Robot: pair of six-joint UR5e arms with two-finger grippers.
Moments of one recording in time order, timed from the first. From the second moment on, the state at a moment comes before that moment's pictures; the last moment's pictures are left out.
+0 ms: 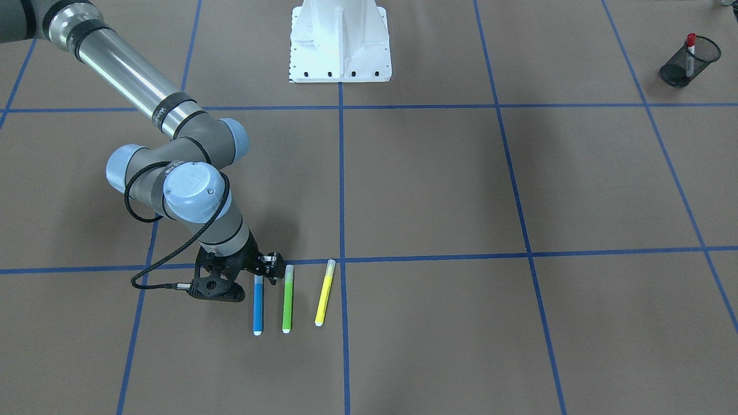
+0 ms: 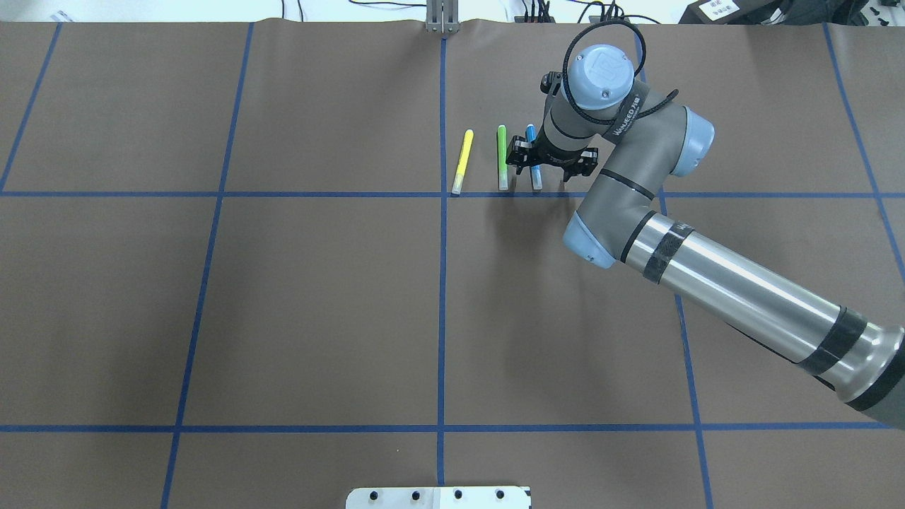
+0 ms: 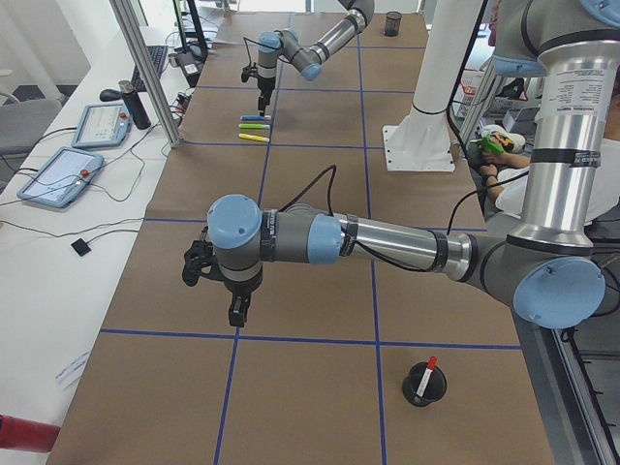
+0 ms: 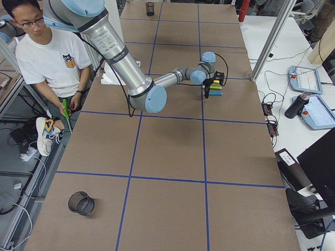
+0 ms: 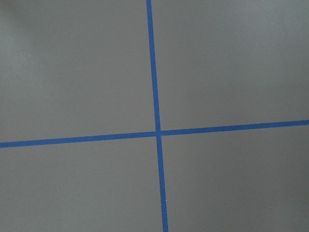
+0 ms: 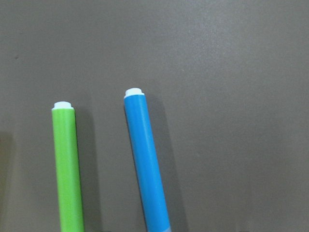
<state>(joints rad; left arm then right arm) -1.67 -1.65 -1.69 -1.45 -2.41 0.09 0.76 -0.81 1.14 -1.17 1.98 1.18</state>
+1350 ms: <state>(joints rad) -1.67 -1.65 -1.68 -1.45 -2.41 0.09 0.90 -0.93 1.24 -1.17 2.20 1.16</state>
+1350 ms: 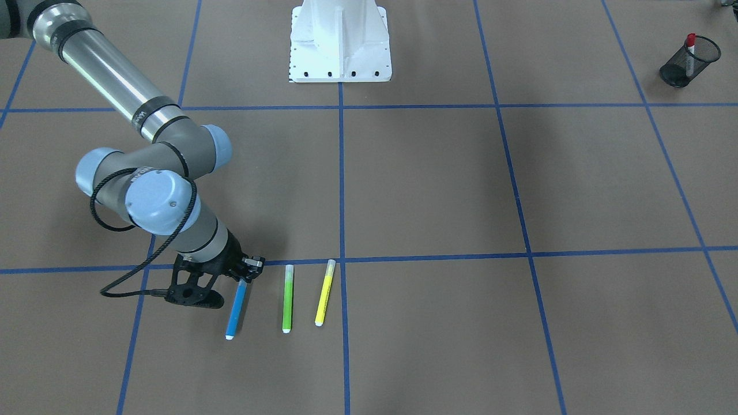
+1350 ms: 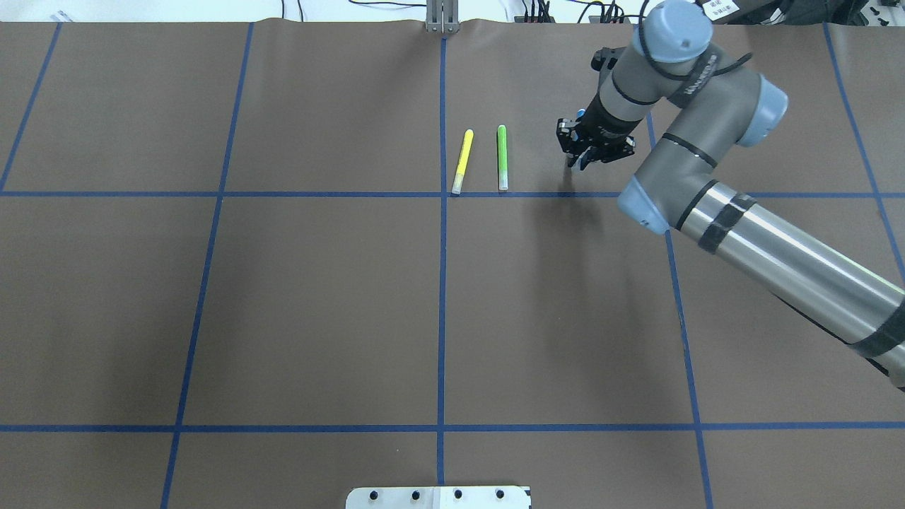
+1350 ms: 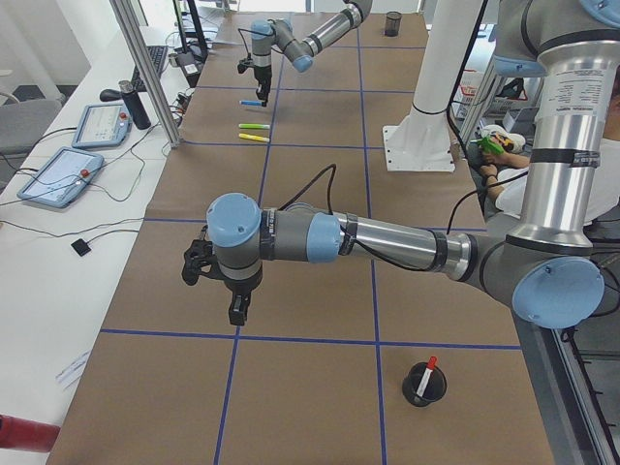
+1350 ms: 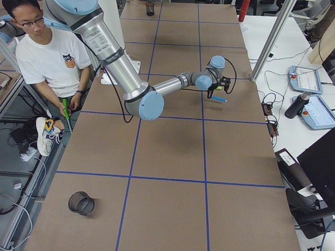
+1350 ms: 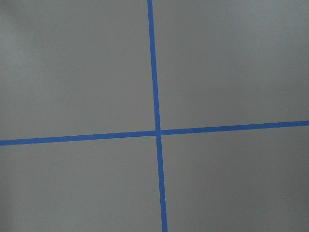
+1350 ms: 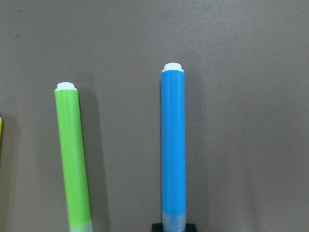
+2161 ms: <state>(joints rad) -1.67 -1.64 -1.68 -1.45 -2.45 0.08 1.18 -1.32 1.38 -1.17 2.17 0.70</state>
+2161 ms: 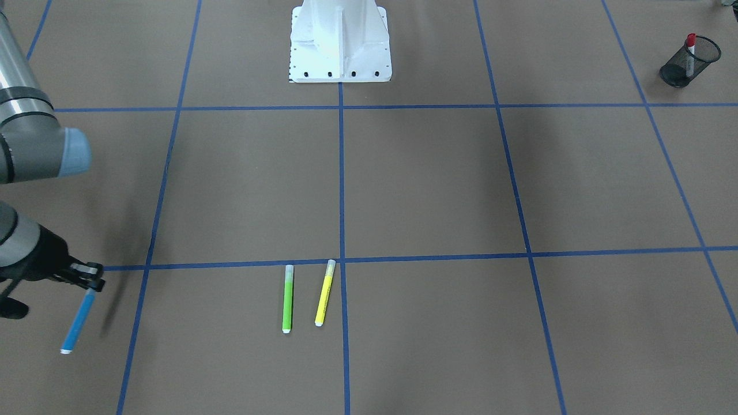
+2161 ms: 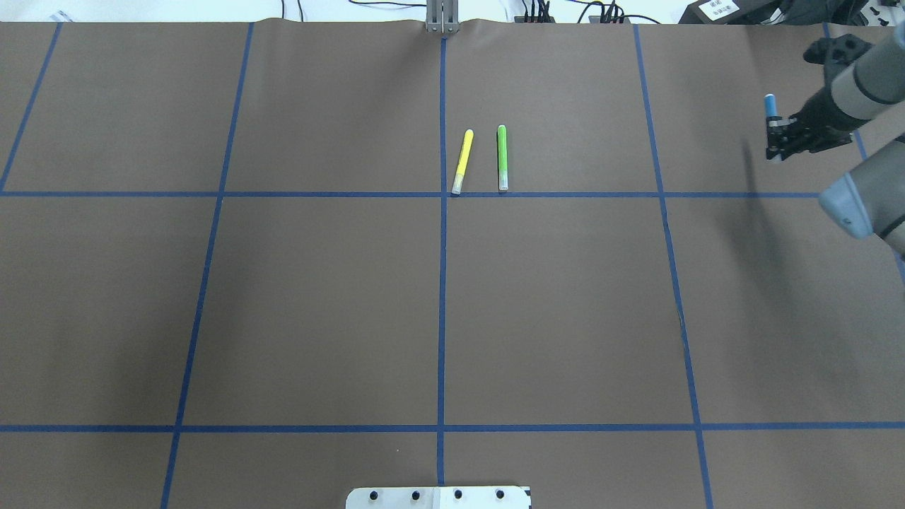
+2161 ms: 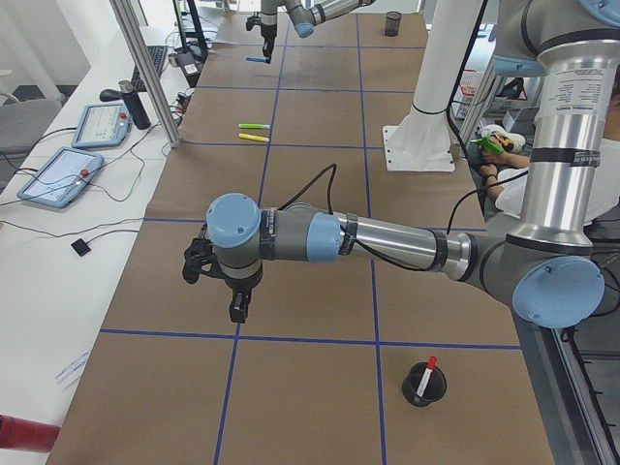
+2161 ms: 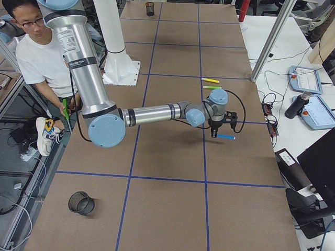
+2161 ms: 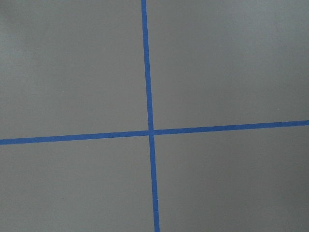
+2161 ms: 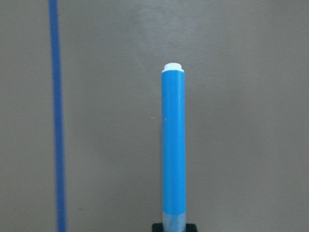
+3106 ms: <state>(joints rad) -1.67 -1.64 -1.66 -1.45 -2.45 0.09 1.38 -1.52 1.49 -1.70 2.17 0.07</state>
